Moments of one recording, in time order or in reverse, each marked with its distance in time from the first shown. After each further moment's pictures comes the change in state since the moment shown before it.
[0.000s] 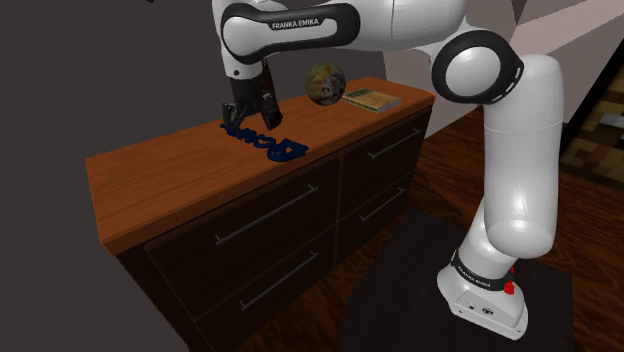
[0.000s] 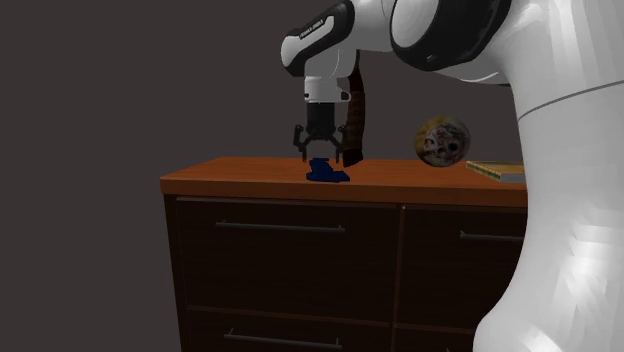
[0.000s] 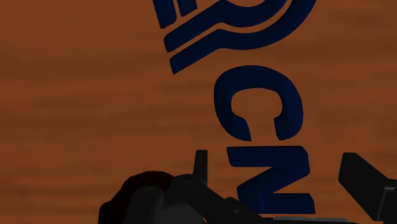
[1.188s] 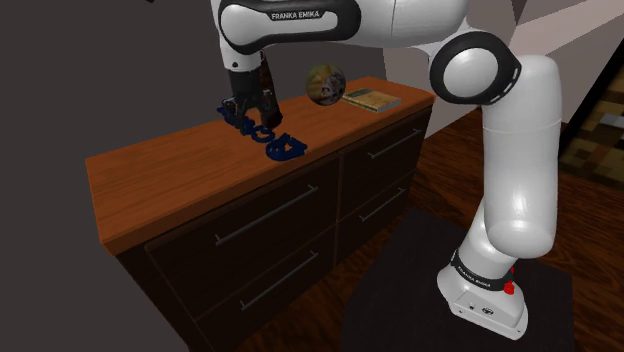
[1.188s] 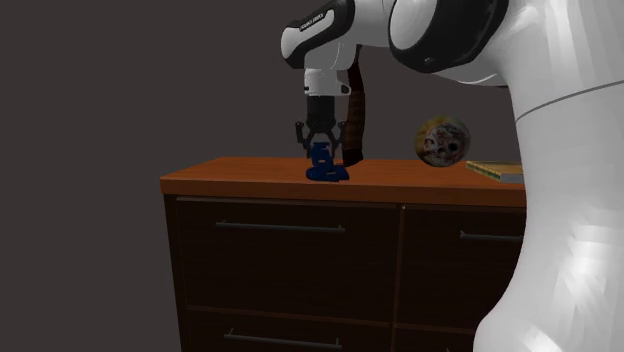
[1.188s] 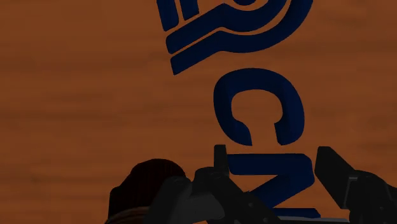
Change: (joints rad) arm 0.004 0.010 0.000 0.061 -0.002 -0.050 -0.001
